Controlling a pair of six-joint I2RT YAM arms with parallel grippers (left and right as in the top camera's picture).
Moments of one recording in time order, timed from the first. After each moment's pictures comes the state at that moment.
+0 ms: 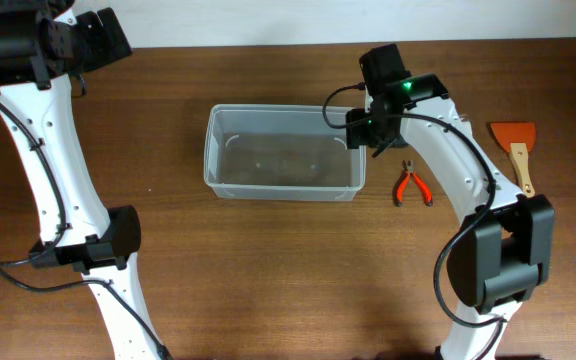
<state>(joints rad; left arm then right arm) 0.10 2.32 3.12 -1.69 -0.08 -0.28 0.26 2.00 1.73 -0.99 0.03 0.24</state>
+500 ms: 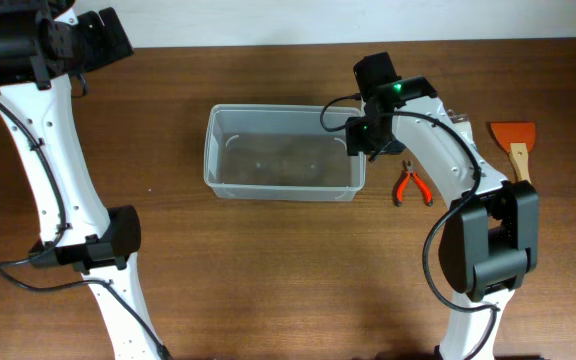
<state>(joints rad) 0.10 2.32 3.12 -1.69 -0.06 -0.28 0.26 2.07 1.73 -1.00 0.03 0.24</state>
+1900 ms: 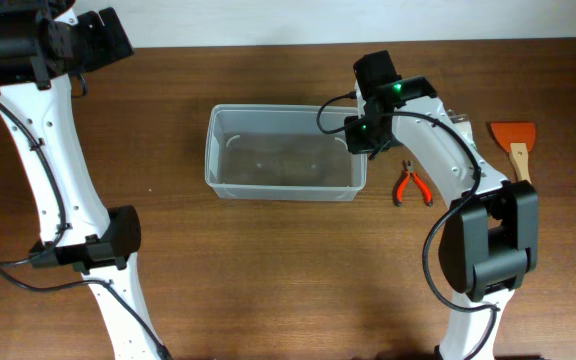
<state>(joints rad) 0.10 2.32 3.12 -1.69 -0.06 -0.28 0.26 2.07 1.73 -0.97 0.01 0.14</state>
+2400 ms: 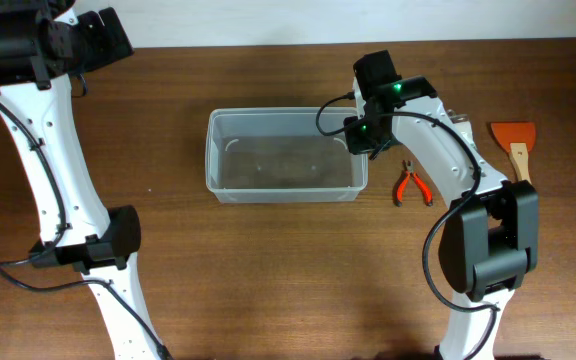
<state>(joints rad) 0.10 2.32 3.12 -1.69 -0.06 -0.28 0.26 2.07 1.73 -0.97 0.01 0.10</state>
